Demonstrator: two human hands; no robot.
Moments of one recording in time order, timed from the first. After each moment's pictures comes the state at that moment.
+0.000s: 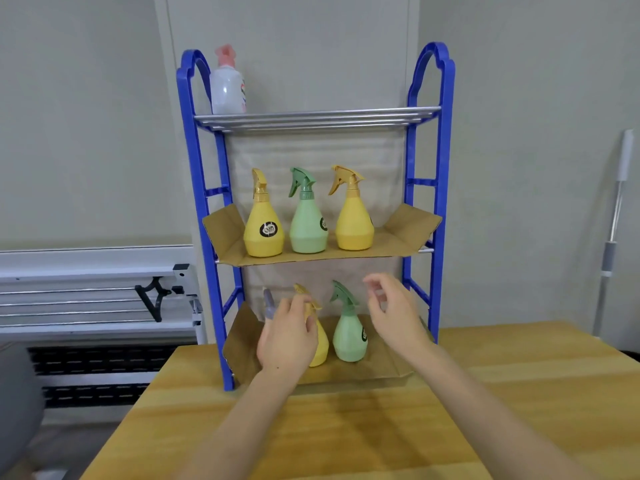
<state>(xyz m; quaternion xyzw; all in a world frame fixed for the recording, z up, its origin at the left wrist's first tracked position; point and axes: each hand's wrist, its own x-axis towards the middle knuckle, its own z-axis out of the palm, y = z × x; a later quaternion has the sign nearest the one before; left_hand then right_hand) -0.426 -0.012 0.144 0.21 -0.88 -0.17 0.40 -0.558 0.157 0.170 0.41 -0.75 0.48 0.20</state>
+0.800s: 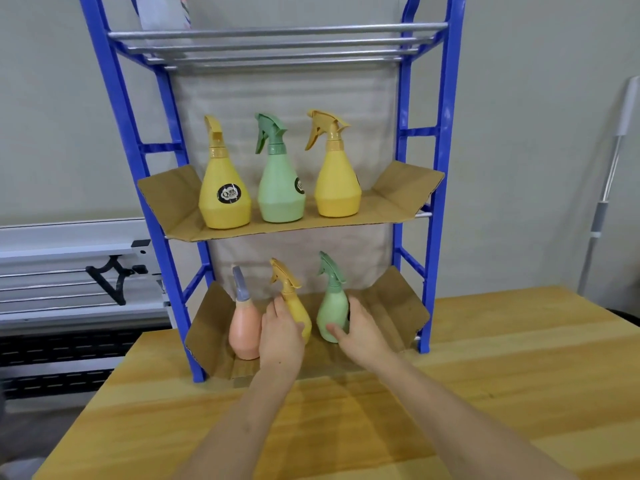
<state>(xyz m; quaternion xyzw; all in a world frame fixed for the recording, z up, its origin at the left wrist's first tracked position) -0.503 -0.039 0.063 0.31 -0.89 -0.19 0.29 -0.618 0.093 0.043 0.33 -0.84 0.43 0.00</state>
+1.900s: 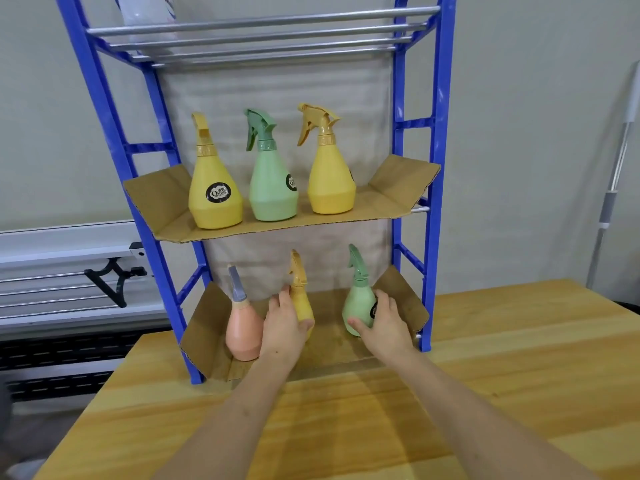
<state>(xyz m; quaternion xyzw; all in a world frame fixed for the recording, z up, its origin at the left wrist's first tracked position) -0.519 -0.044 0.074 0.27 -0.90 -0.23 0.25 -0.643 0.123 0.041 0.24 -0.88 0.40 0.03</state>
